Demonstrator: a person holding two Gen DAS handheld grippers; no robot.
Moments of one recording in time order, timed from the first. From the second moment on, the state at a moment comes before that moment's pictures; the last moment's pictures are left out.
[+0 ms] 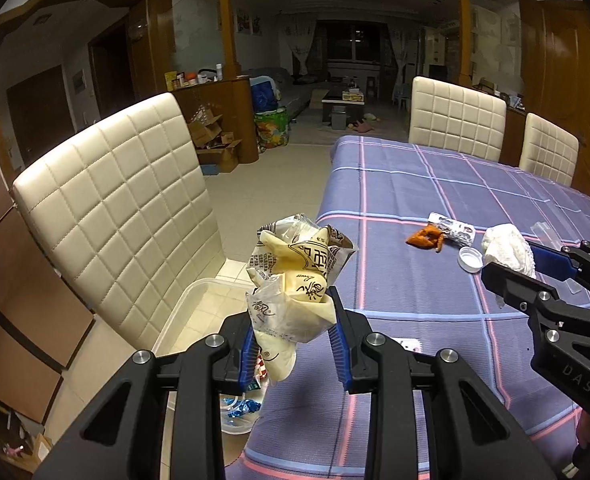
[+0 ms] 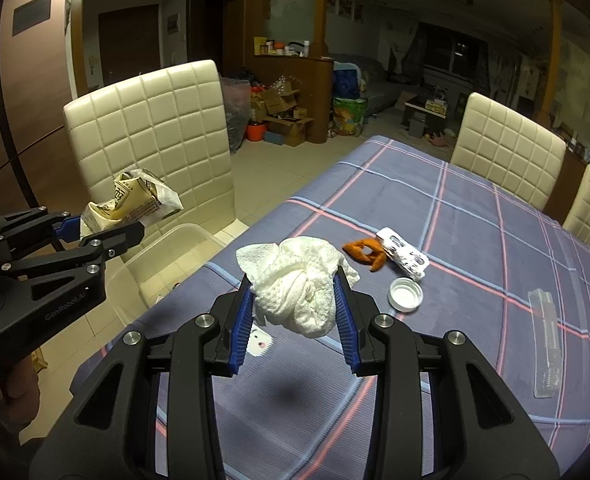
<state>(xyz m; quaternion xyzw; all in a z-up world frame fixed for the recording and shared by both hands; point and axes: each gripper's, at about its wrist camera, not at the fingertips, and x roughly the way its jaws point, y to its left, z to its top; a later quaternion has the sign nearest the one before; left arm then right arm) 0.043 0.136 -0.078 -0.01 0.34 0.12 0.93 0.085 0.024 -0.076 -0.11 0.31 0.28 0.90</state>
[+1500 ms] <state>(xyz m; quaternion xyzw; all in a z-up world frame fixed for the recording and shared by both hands) 0.042 0.244 -0.106 -0.05 0.35 0.22 0.91 0.100 0.142 -0.092 -0.16 0.33 0.35 0.86</state>
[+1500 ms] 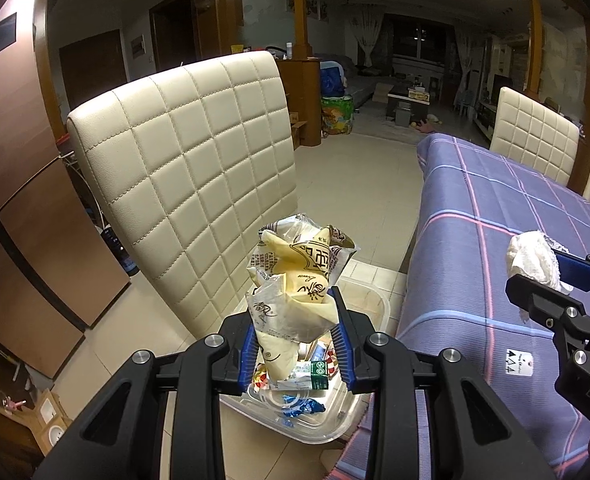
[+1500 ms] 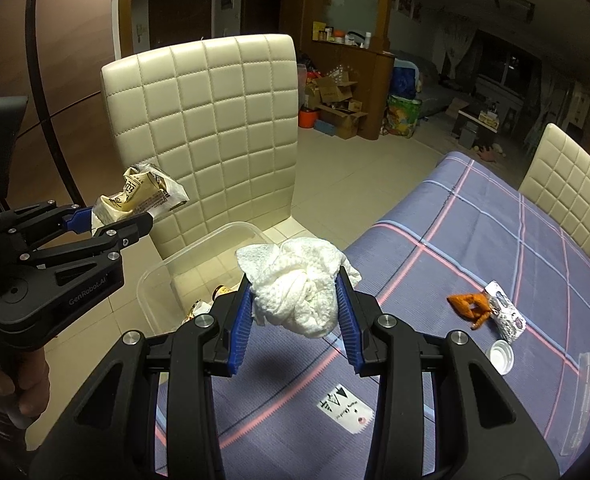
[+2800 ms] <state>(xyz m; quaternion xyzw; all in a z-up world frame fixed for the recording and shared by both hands) 0.043 0.317 -0.152 -0.12 0.39 0.27 0.87 0.133 0.221 -0.129 -0.17 0.36 0.40 0.83</state>
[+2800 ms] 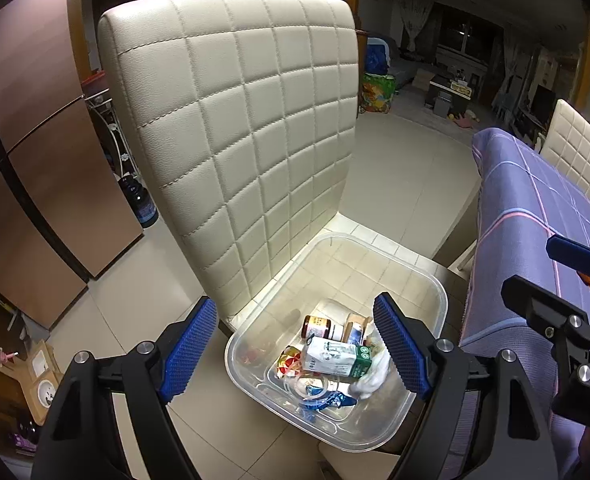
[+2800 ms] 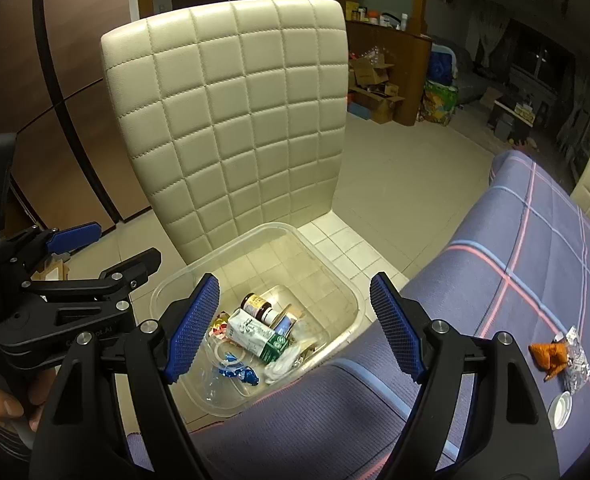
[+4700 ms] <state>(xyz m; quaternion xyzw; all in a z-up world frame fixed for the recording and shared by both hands) 0.224 0.048 -0.151 0.04 0.44 -0.01 0.90 0.239 -0.047 -0.176 -0.08 0.42 0.17 0.89</state>
